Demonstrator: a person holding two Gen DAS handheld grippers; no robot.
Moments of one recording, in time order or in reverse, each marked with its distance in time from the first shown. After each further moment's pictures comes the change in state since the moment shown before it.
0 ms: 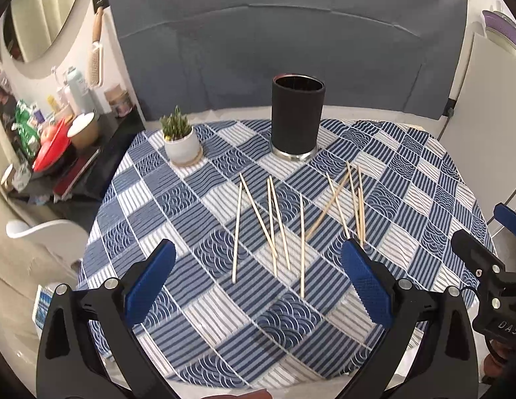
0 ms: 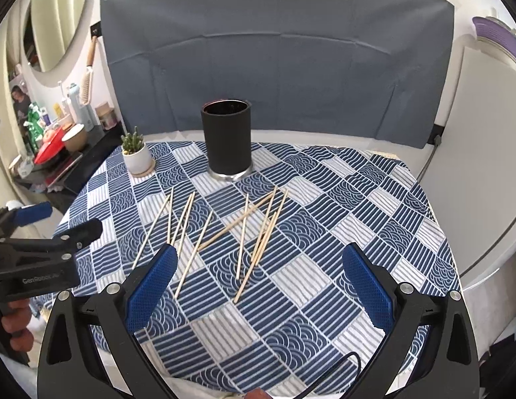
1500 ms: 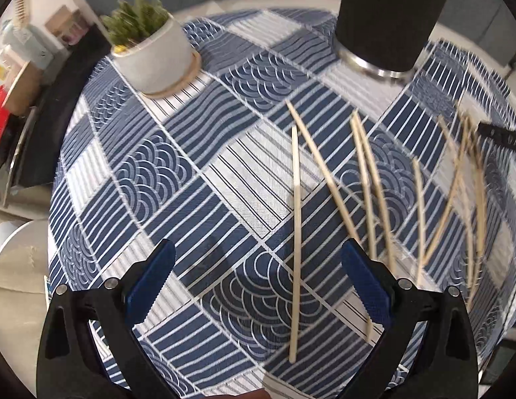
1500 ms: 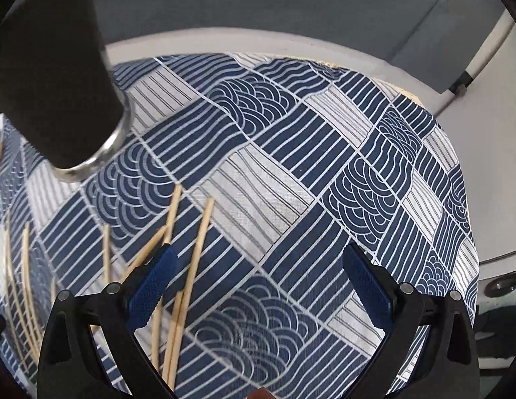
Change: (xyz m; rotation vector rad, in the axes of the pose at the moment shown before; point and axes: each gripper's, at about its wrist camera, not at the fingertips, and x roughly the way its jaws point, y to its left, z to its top) left arm 0.235 0.050 0.020 0.038 0.439 0.053; right arm 0.314 -0.061 0.068 0.042 0.443 -0.252
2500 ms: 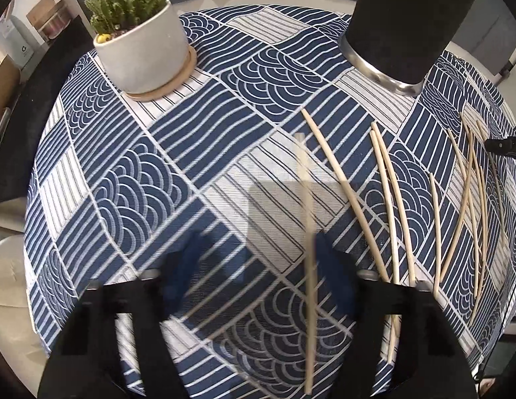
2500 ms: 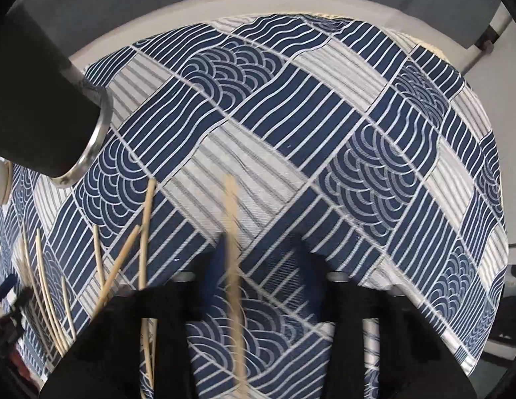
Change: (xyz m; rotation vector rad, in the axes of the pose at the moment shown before) left arm 0.023 0.022 0.024 0.004 -0.025 -0.103; right arm 0.039 -0.053 0.026 0.071 0.177 0.180
